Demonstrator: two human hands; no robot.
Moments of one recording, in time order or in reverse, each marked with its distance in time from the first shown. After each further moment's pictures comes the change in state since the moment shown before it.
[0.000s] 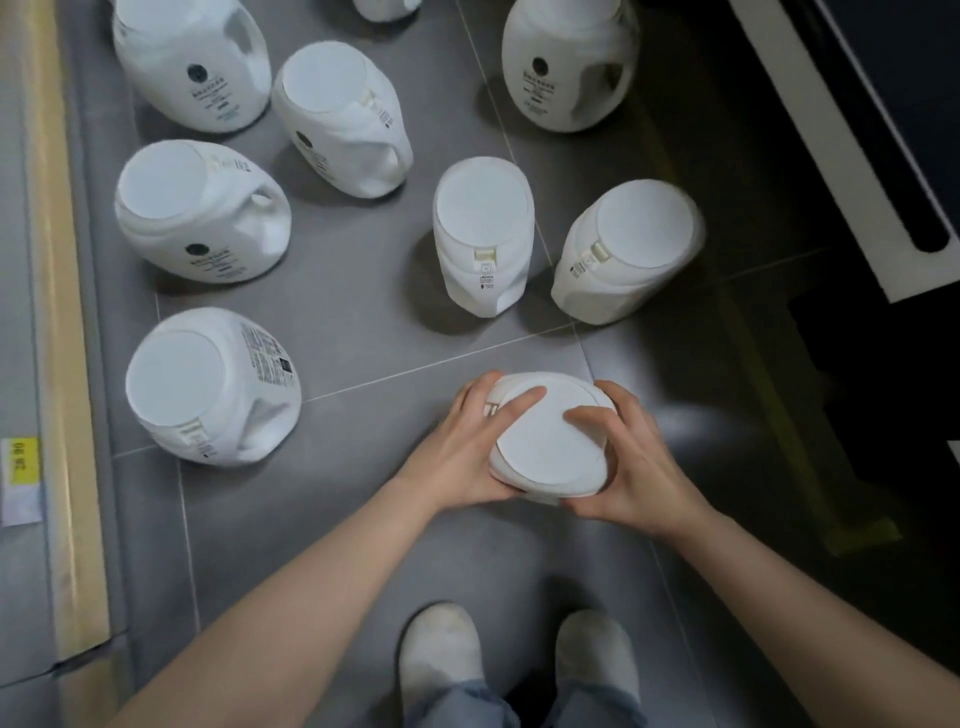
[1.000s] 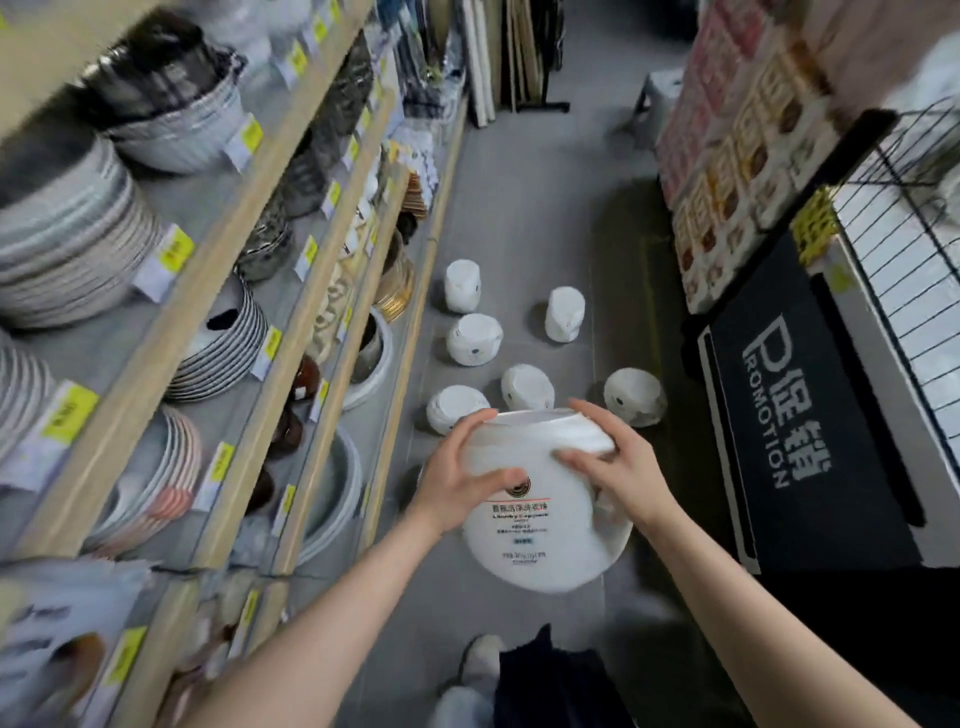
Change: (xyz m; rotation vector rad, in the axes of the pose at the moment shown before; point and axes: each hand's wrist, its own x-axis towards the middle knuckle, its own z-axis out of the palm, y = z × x) left_hand -0.261 0.323 -0.520 -0.825 0.657 -0.426; right_hand -0.020 -0.564 -0.371 0.410 -0.052 -0.066
